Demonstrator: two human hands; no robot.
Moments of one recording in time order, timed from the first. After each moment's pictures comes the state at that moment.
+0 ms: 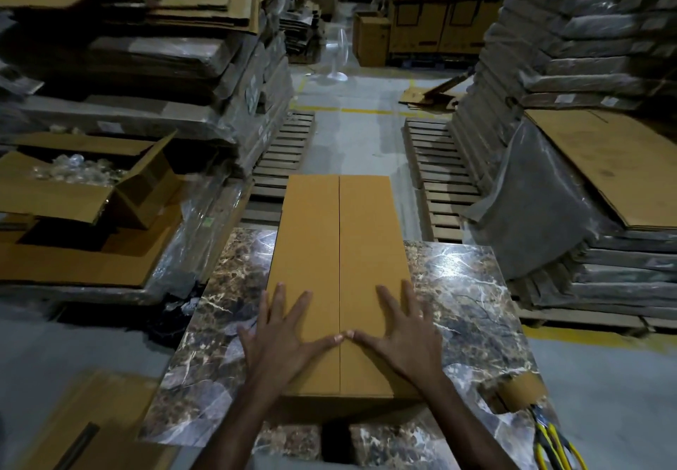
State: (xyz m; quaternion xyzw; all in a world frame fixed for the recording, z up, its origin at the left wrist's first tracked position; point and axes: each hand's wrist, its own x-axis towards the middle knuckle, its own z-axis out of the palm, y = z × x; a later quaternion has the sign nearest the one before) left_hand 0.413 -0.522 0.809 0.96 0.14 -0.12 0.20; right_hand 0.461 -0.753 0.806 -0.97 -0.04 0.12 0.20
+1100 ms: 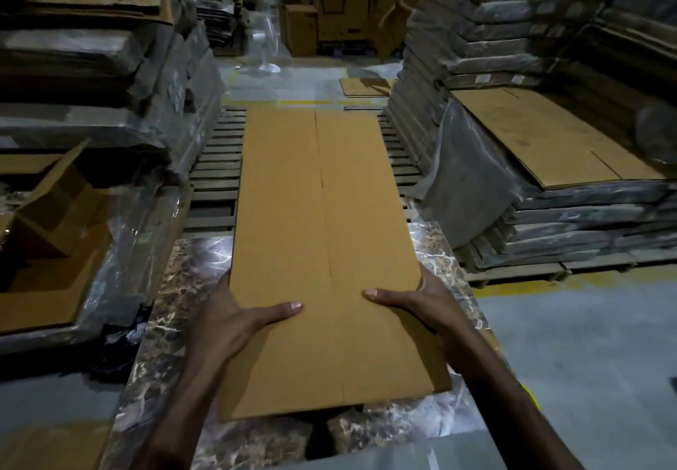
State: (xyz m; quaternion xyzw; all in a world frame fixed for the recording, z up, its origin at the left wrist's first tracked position) left_hand 0.424 -0.513 0.907 0.83 0.17 -0.03 0.54; right_hand 0.454 -0.817 0.888 -0.76 0.13 0.11 0.62
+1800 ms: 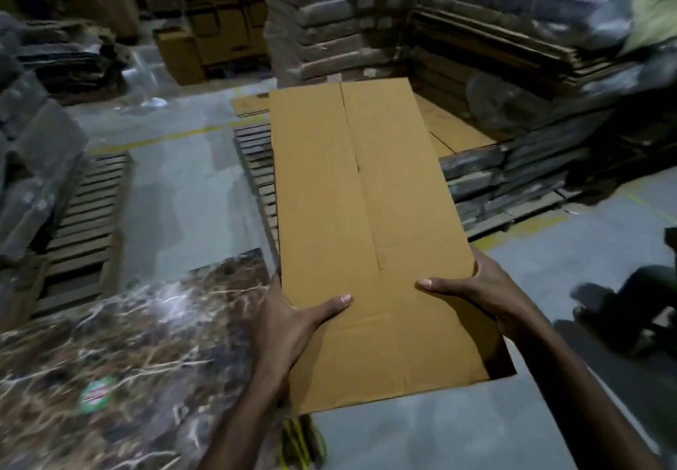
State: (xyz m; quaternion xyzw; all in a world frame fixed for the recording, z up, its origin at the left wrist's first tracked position) left_hand 0.465 -1.119 0.901 0.82 0.02 -0.05 0.56; right_hand 0.421 -1.424 0.906 -0.78 0.21 0.01 0.58
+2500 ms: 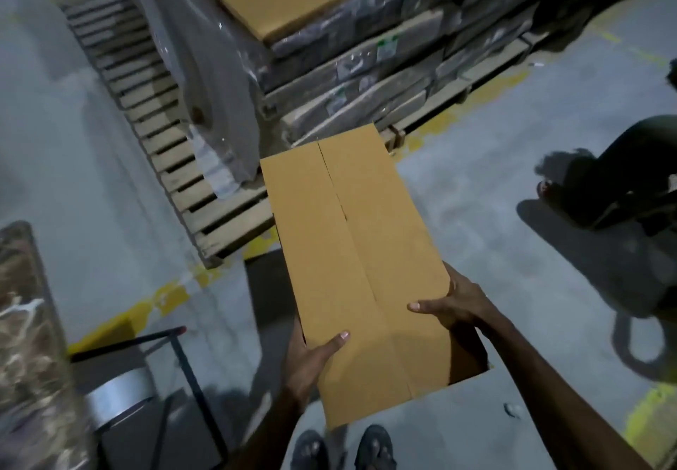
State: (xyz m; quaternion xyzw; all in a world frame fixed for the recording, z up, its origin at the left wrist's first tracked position) left_hand 0.529 -1.352 0.442 0.74 0.12 -0.37 0.54; right_hand 0.458 -1.659 0.462 -0.76 0.37 0.20 0.49
